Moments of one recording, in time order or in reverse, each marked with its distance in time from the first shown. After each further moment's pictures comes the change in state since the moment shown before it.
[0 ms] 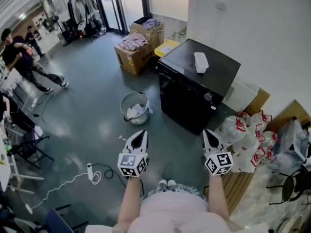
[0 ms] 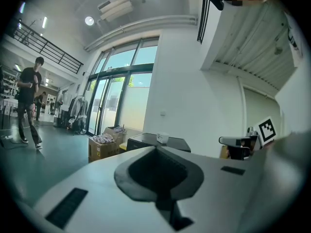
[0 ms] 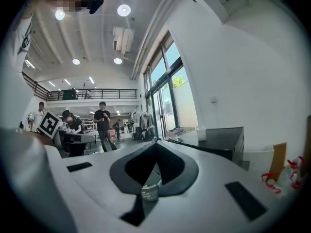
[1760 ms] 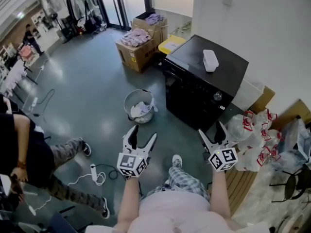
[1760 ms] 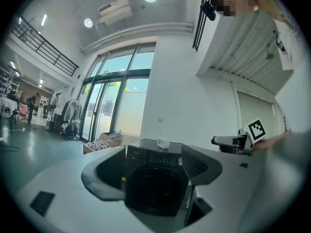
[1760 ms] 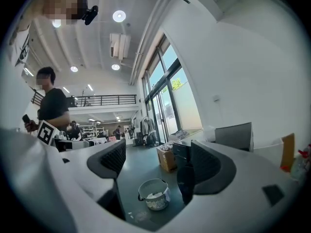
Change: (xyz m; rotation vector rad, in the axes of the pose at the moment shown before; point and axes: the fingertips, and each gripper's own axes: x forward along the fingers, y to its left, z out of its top) left arm 0.010 0.055 0.011 0.028 -0.072 -0.075; right arm 0.063 0.022 0.002 0.064 -0.060 0.015
